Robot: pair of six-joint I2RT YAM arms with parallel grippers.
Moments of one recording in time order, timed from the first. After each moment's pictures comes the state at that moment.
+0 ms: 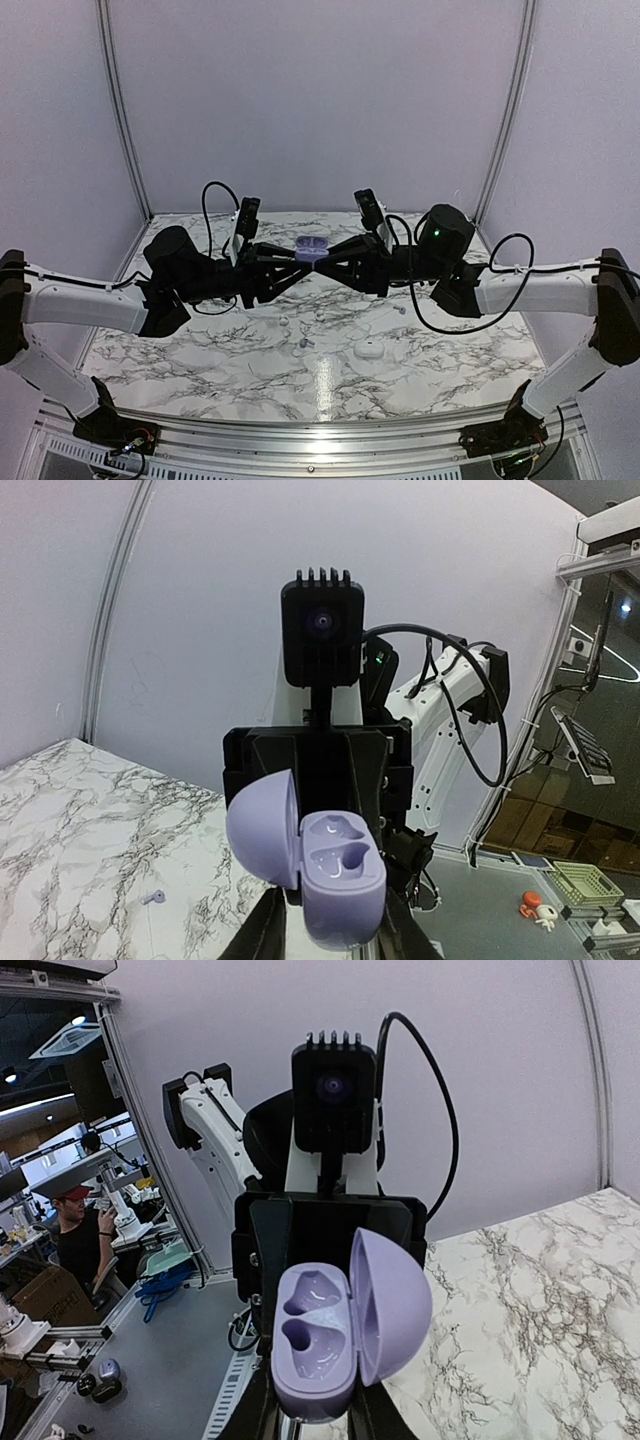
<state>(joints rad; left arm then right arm) -0.89 1.43 0.72 0.93 0.58 -0.44 0.81 1.47 0.87 0.76 -0.86 0.41</state>
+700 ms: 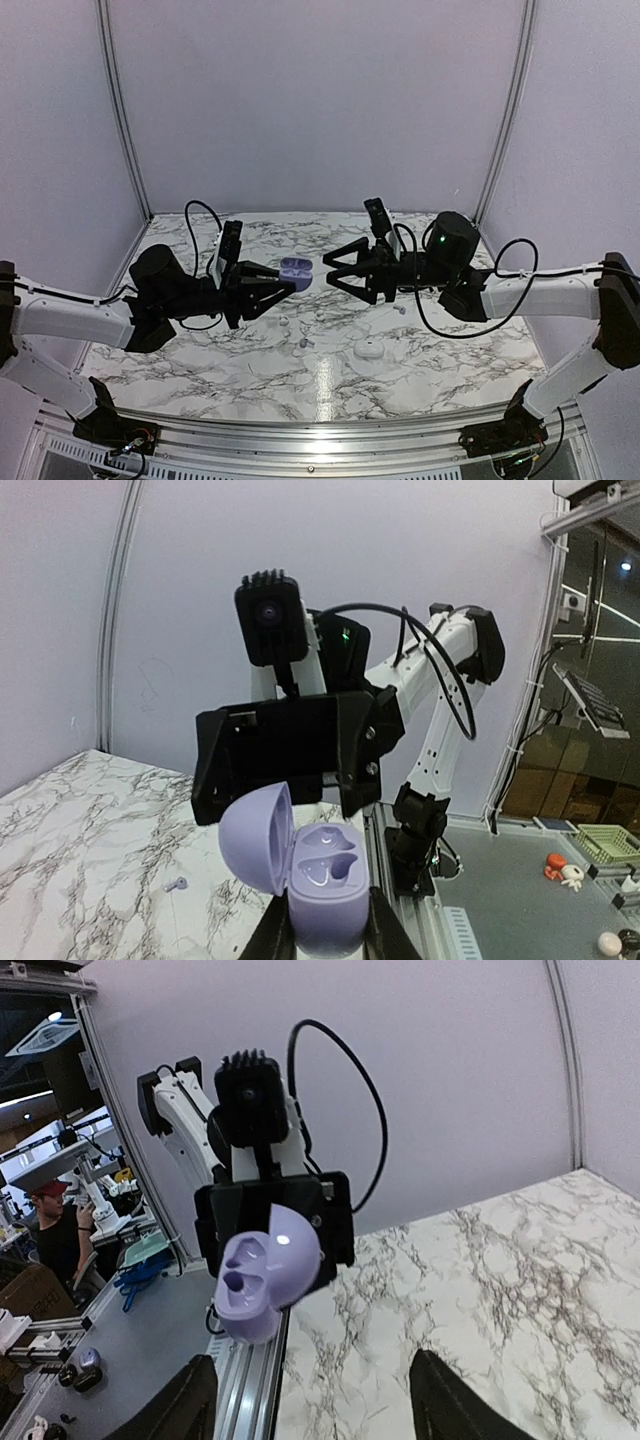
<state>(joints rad) -0.89 1.38 0.61 0.98 0.58 -0.33 0.77 1.45 0.80 0.77 -0.85 0.38</state>
